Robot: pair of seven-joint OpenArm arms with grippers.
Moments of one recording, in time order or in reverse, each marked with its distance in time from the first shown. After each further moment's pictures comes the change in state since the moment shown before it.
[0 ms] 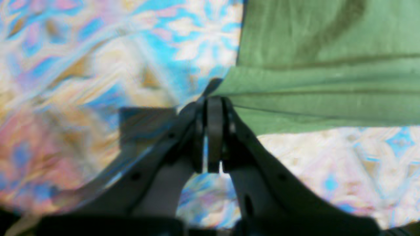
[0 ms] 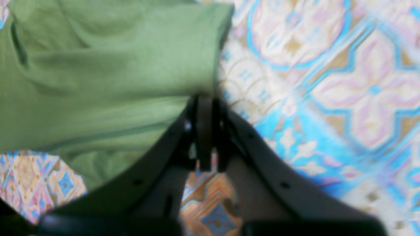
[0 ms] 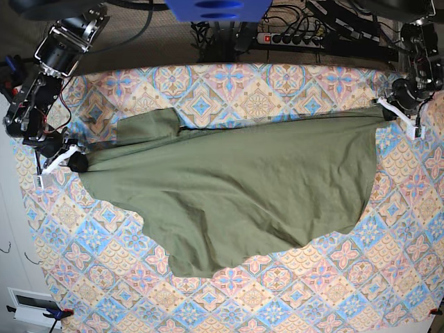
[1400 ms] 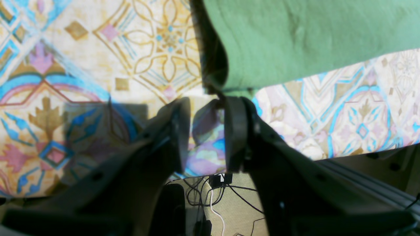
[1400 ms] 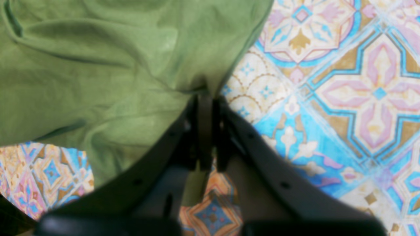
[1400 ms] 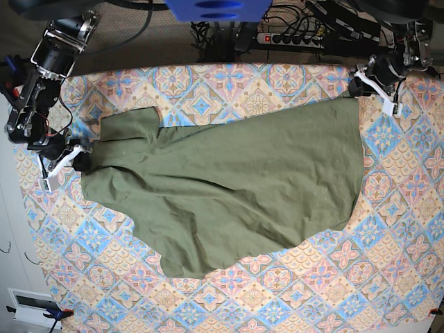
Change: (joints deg) left arm 9.7 2.4 2.8 3.9 -9.8 -5.9 0.3; right arm -0.1 1.6 -6.0 -0.4 -1.1 -0.5 0.2
